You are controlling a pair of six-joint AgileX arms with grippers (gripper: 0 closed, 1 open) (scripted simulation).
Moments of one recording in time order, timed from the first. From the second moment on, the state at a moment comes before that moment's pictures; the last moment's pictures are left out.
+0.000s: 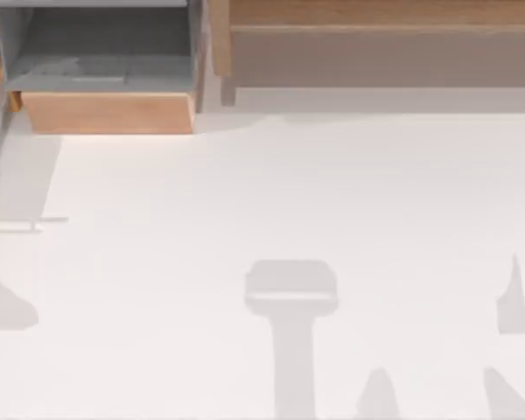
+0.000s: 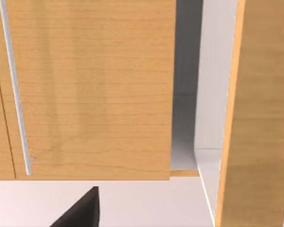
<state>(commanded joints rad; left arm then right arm) 0.66 2.02 0.51 1.50 0.70 1.59 0.00 0.00 0.00 0.00 0.00 0.00</state>
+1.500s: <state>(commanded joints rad) 0.66 2.02 0.52 1.49 0.70 1.59 0.00 0.00 0.00 0.00 0.00 0.00</state>
